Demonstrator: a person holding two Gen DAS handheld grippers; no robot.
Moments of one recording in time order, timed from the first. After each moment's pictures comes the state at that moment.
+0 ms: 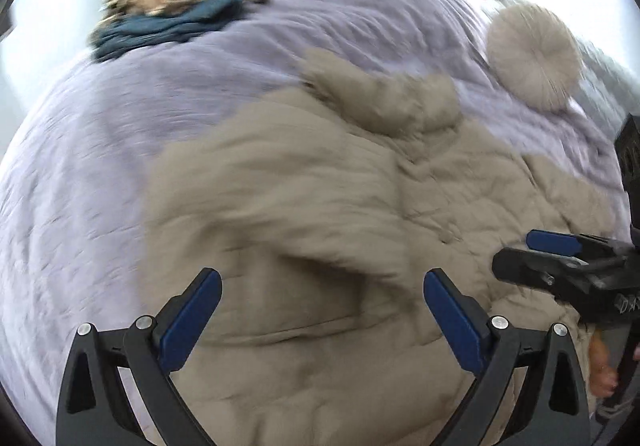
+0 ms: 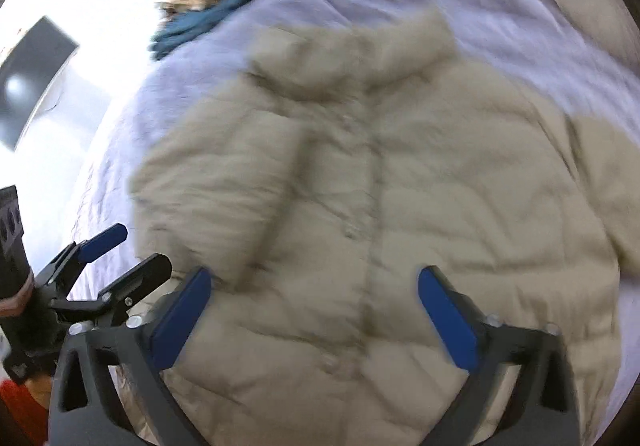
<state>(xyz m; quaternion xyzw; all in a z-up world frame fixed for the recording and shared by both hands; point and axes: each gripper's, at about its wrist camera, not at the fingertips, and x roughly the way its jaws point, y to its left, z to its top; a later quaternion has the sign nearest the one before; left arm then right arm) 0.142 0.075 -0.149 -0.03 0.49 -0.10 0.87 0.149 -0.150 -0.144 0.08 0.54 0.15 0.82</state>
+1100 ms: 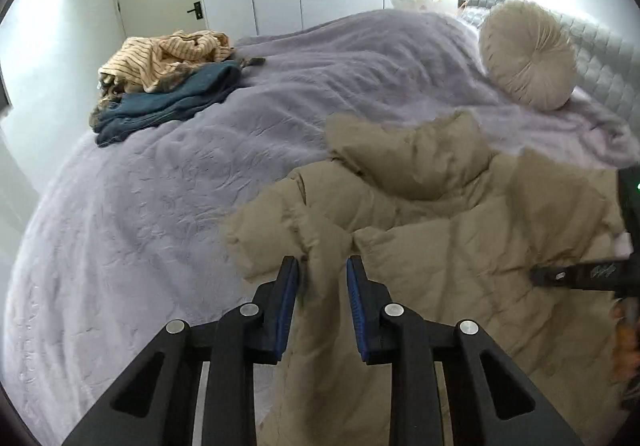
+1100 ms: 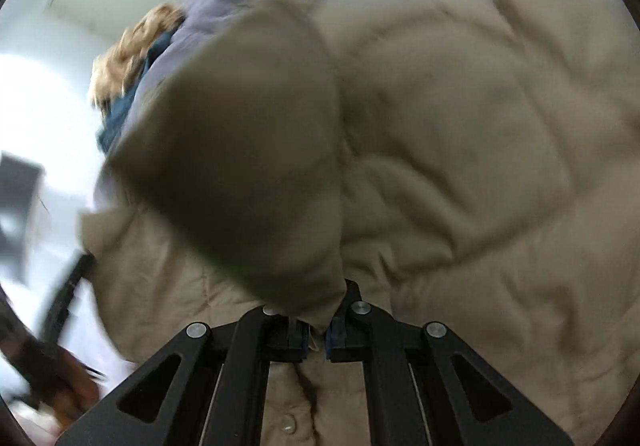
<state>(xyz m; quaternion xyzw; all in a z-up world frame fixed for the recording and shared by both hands) 0.206 0.071 -0.156 0.08 0.40 -0.11 0.91 0.199 -0.234 -0.232 0.33 0.54 0.04 0.77</state>
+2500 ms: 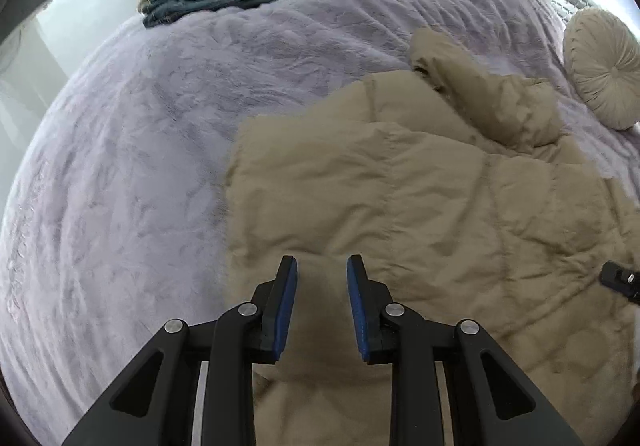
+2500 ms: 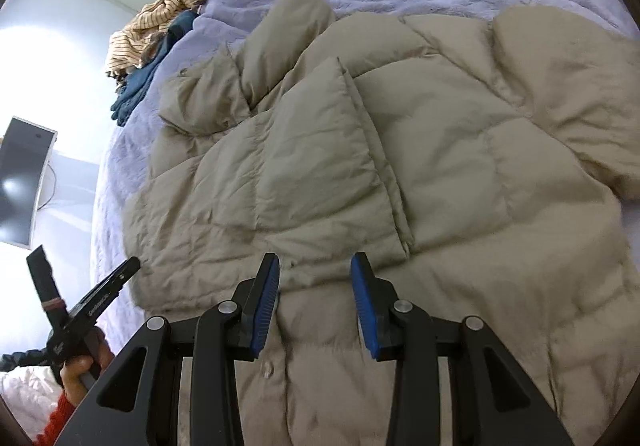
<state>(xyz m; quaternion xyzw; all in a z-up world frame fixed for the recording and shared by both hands) 0.206 0.105 -0.185 -0.02 0.54 -0.01 0.84 0.208 -0.237 -0.185 0.26 0.57 0.08 0.78</state>
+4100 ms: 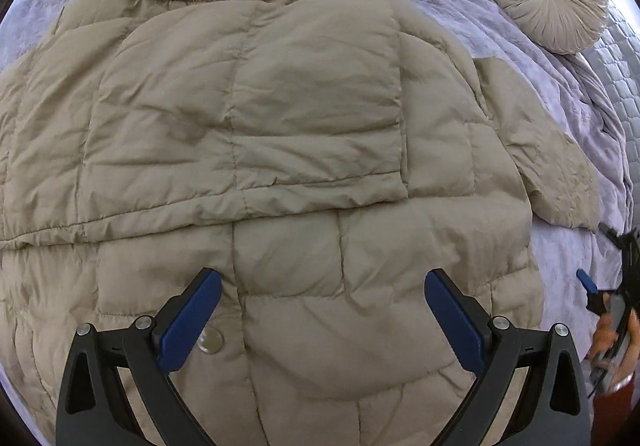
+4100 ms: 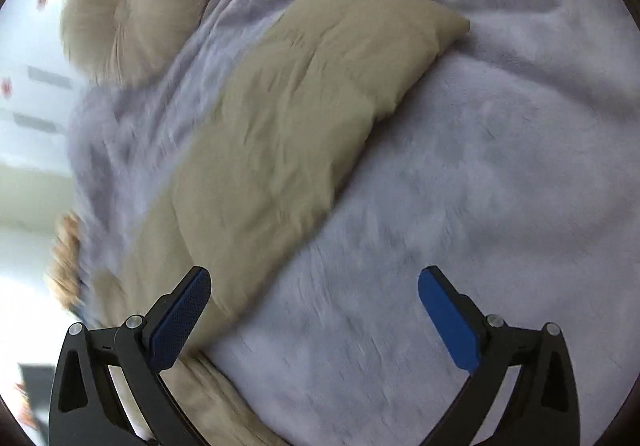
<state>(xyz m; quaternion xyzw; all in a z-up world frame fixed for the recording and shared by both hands) 0.166 -0.148 -0.213 -0.06 0.66 -0.12 0.74 0.061 -0.627 -0.211 0.50 0.43 -0.19 0.72</state>
